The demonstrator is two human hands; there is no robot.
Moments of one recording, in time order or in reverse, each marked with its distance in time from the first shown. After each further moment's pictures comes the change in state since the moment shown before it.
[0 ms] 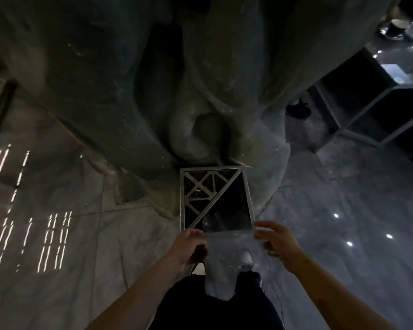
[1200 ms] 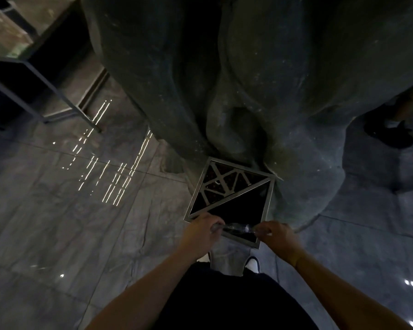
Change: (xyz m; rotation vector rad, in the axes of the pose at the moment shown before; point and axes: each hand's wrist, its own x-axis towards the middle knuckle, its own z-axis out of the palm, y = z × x) left_hand 0.005 -0.005 0.078 0.856 0.423 0.543; right_hand 0.113 -0.022 -0.039 -0.990 -0.379 -0.611
